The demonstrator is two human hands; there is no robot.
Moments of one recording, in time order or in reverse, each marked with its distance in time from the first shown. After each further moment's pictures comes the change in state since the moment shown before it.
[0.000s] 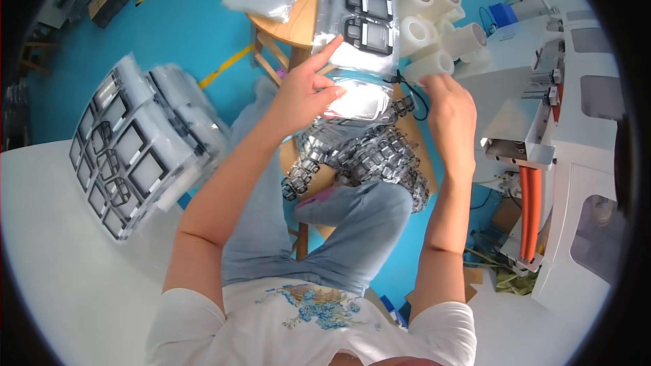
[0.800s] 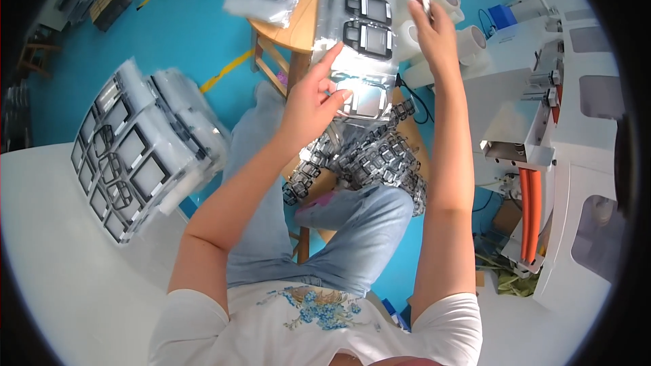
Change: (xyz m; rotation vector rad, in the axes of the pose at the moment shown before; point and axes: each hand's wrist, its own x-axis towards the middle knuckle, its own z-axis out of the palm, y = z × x) left_hand 0.011 -0.033 0.012 -0.072 0.186 0.220; right_hand 0.111 0.033 0.068 0.788 0.231 0.410
